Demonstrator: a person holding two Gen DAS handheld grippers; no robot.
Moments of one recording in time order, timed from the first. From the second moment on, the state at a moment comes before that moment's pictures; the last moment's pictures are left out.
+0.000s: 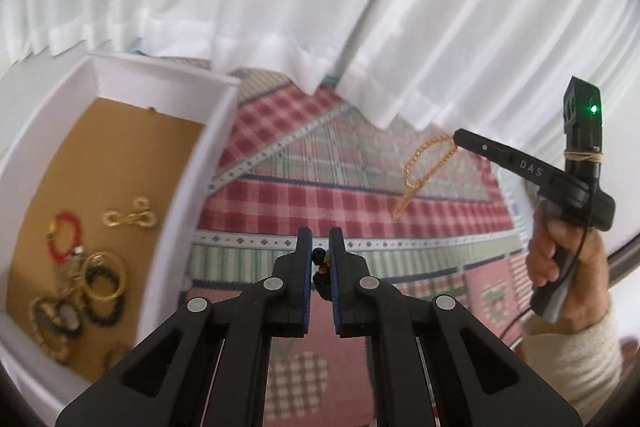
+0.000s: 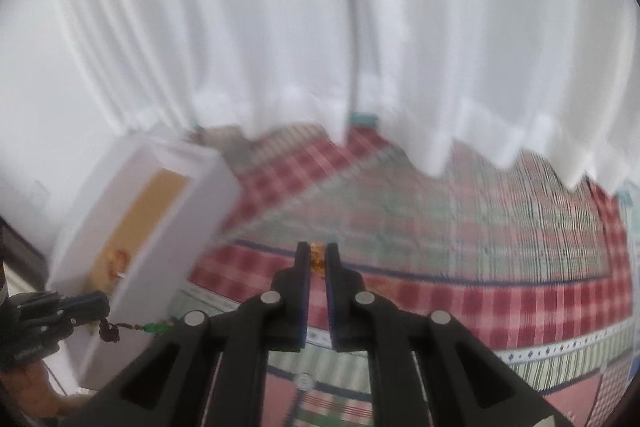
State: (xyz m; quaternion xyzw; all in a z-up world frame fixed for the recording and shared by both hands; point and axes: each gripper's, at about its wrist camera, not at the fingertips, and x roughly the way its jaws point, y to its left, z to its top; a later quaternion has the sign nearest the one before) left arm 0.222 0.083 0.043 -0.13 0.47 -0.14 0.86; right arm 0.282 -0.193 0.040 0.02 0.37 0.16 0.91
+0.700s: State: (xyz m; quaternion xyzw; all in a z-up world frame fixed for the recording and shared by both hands) left arm 0.245 0.315 0.019 -0.18 0.47 0.08 0.86; right arm 0.287 0.054 0.096 0.00 0.35 0.38 0.85
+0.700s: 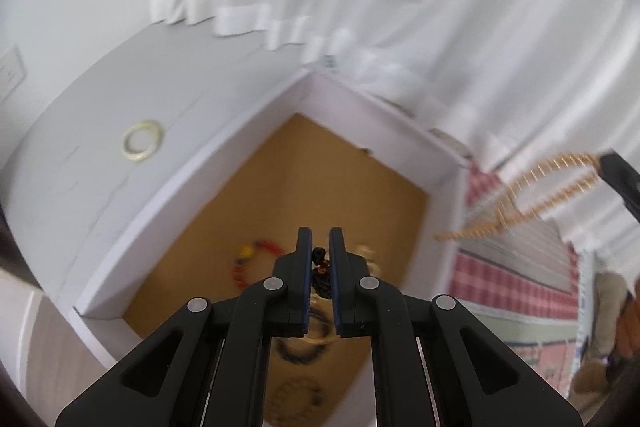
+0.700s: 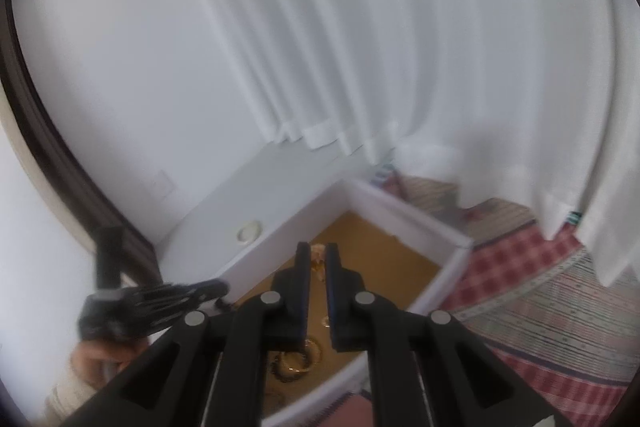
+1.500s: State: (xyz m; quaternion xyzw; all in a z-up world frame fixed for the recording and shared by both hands) left arm 0.166 0.276 -0.010 -0.08 0.42 0.20 0.88; right arm 0.230 0.121 -0.041 -0.12 0.44 0.36 0.82
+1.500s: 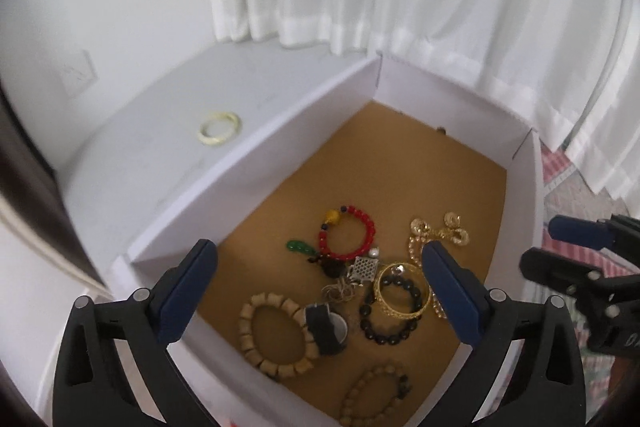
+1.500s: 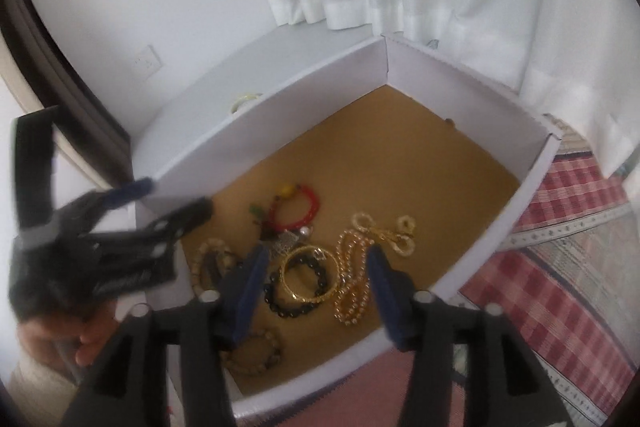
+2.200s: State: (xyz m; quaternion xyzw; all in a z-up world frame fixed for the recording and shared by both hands) left arm 0.088 0.253 0.002 -0.11 0.45 0.28 0.84; right arm 0.162 0.117 -0.029 -0.20 0.40 0.32 0.83
